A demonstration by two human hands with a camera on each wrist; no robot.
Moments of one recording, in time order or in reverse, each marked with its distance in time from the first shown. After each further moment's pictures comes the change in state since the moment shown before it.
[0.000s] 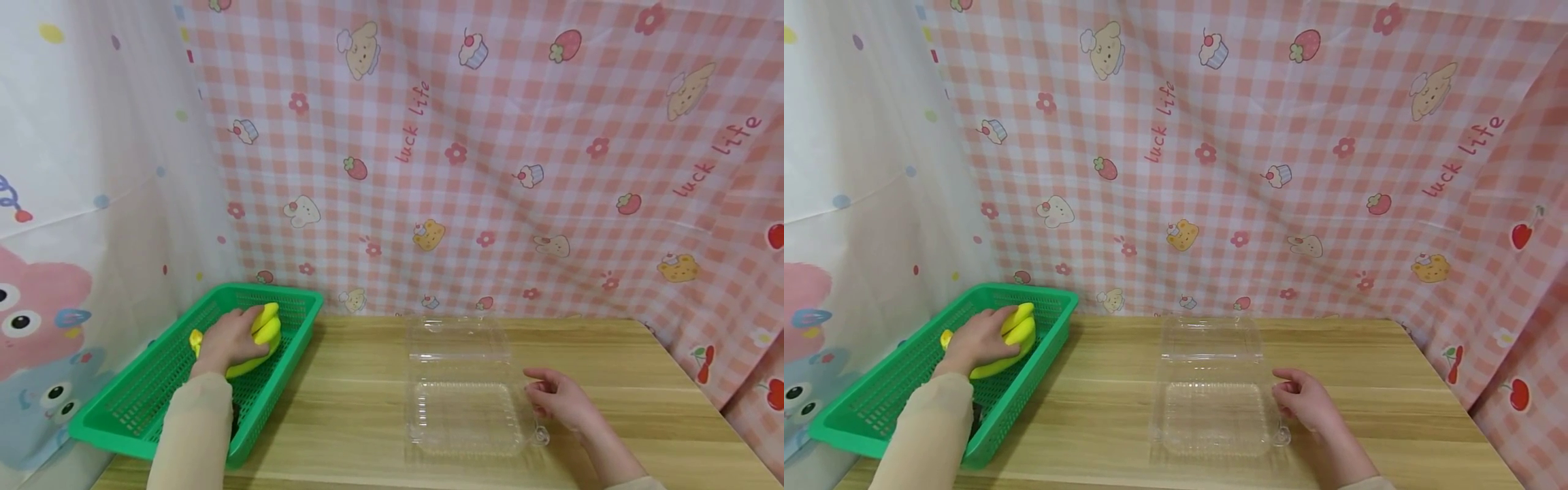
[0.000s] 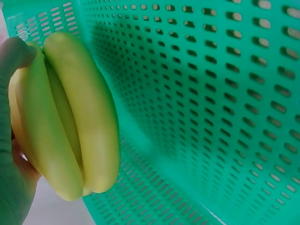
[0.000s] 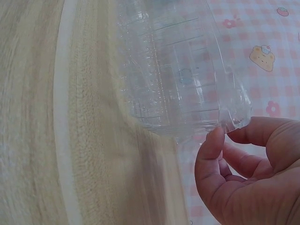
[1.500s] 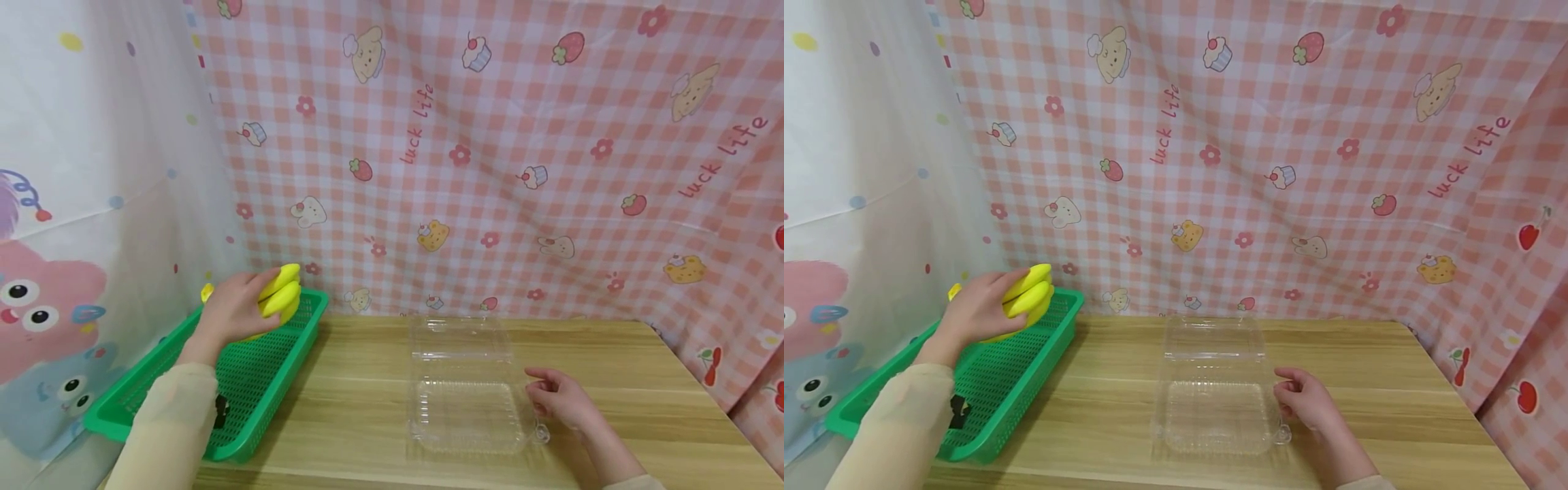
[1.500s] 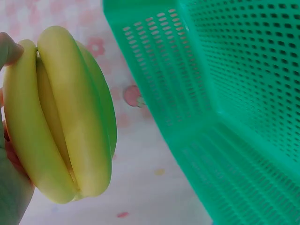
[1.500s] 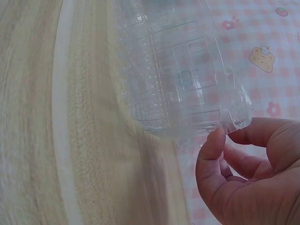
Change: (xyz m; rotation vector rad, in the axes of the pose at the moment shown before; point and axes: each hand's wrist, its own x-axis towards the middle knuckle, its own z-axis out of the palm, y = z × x) left_hand -0.005 0.048 -0.073 0.027 0.273 0.254; right_hand 0.001 -0.004 0.006 0.041 0.022 0.001
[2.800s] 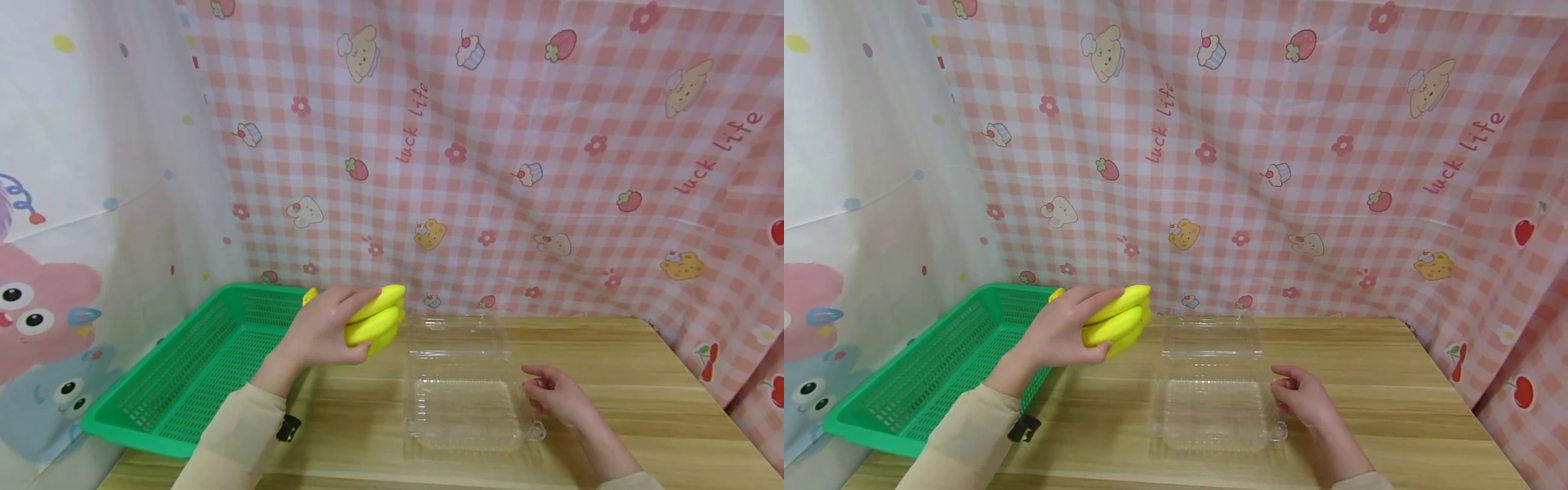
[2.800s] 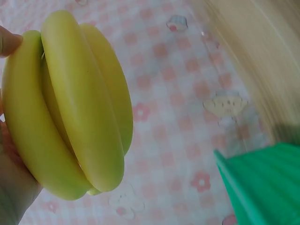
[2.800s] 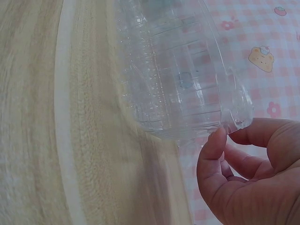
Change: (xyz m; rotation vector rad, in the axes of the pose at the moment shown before) left_hand 0.020 0.137 0.025 -0.176 0.165 0.447; right_hand 0.002 0.003 0.001 -0.002 0.013 0.005
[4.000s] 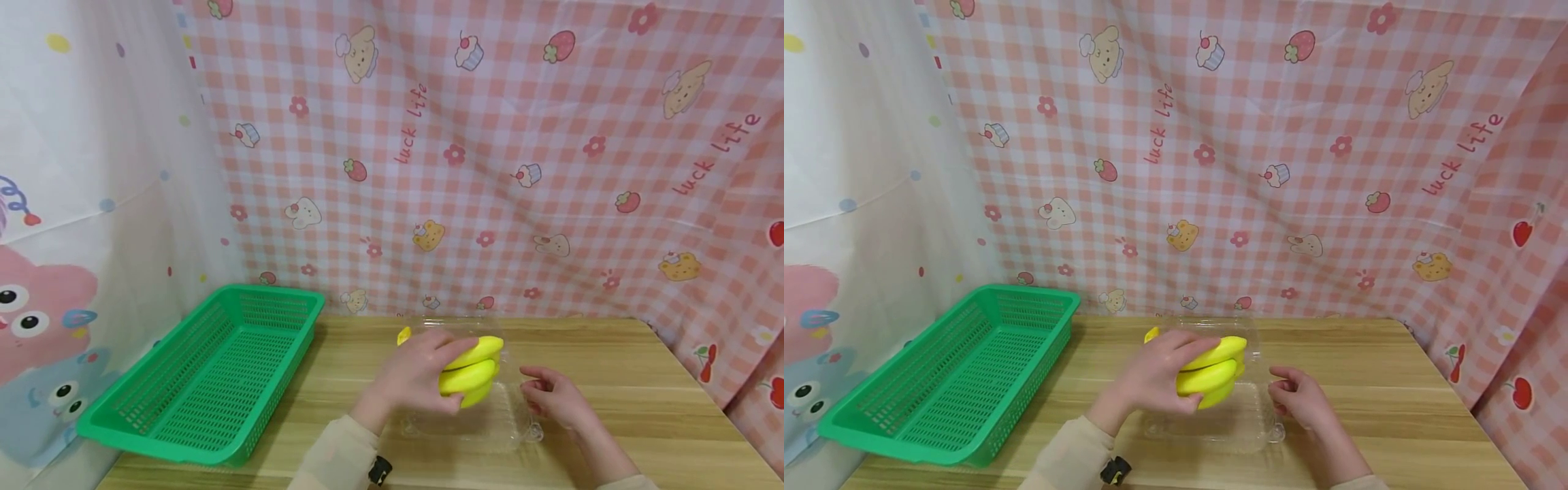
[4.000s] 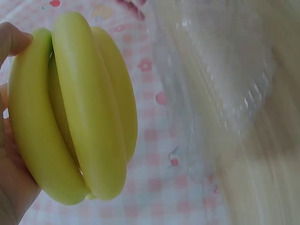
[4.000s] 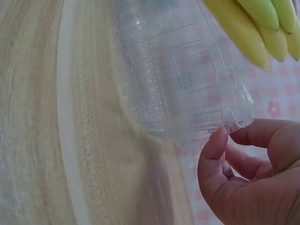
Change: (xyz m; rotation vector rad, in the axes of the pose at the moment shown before) left_hand 0.037 0.091 0.095 -0.155 -0.057 0.150; right_hand 0.000 0.000 0.002 0.045 0.008 0.005
